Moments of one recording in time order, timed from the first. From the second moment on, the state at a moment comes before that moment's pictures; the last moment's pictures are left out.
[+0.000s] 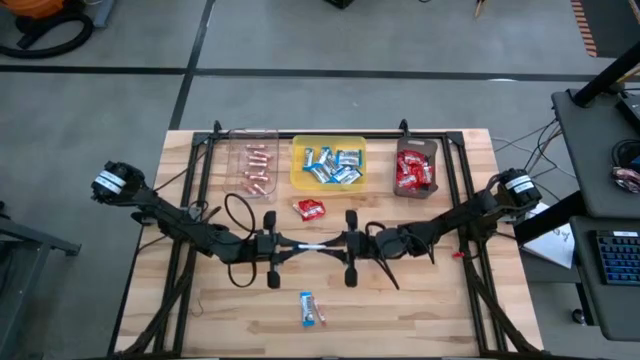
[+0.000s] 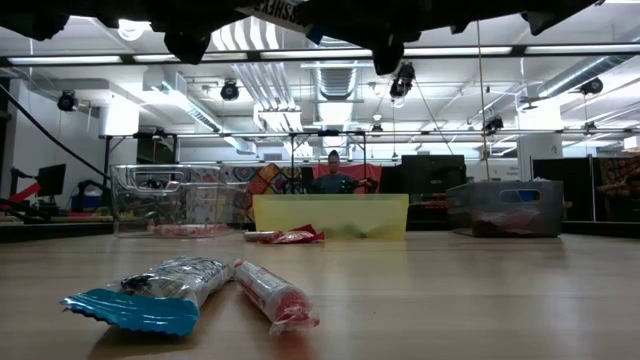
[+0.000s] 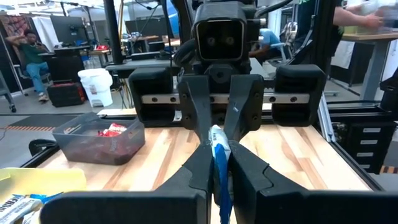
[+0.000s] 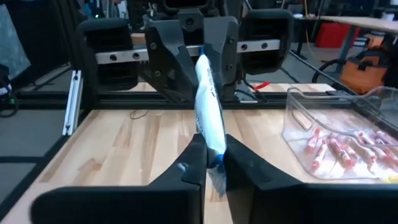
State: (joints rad) left arm -0.47 1.39 0.54 0.84 -0.57 0.03; right arm 0.32 1.67 0.86 0.69 0.33 0.03
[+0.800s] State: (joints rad) left arm -0.47 1.15 0.55 0.39 -0.73 -0.08; right arm 0.04 1.47 0.86 0.29 0.36 0.27
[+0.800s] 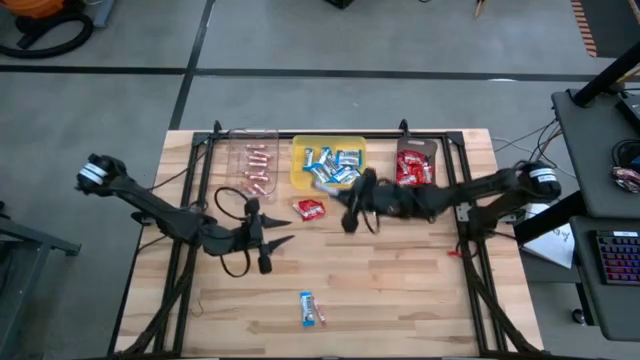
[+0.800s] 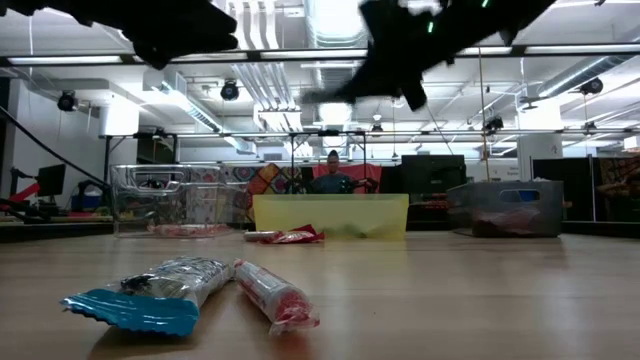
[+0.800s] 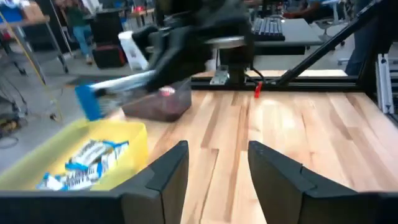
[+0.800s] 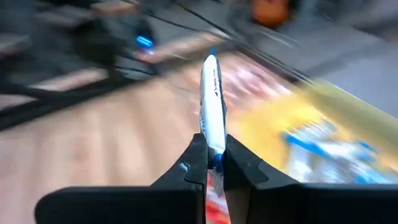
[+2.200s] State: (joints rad) left arm -0.50 1.26 0.55 0.40 -0.66 -0.51; right arm -0.44 1.57 0.86 0.13 0.04 0.35
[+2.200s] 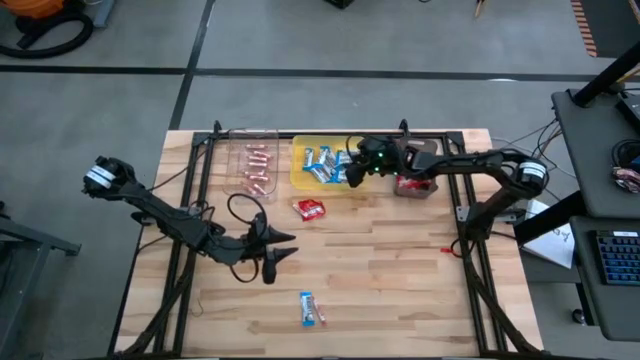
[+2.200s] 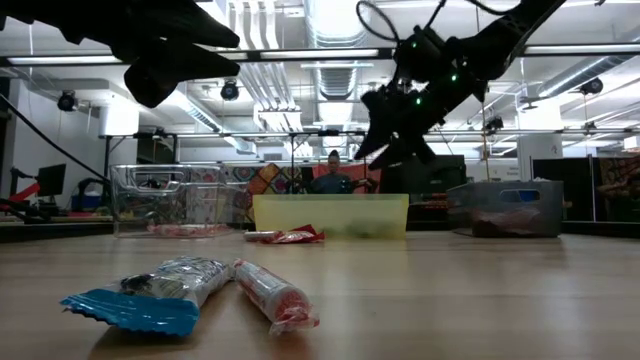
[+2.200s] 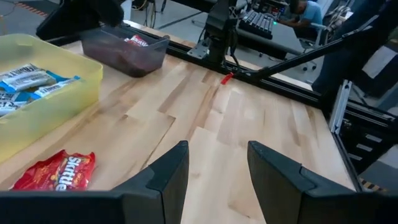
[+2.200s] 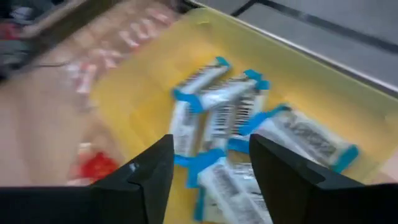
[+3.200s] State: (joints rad) left arm -0.50 1.26 0.55 0.30 -0.49 -0.19; right arm 0.16 1.42 0.86 -0.18 0.13 0.59
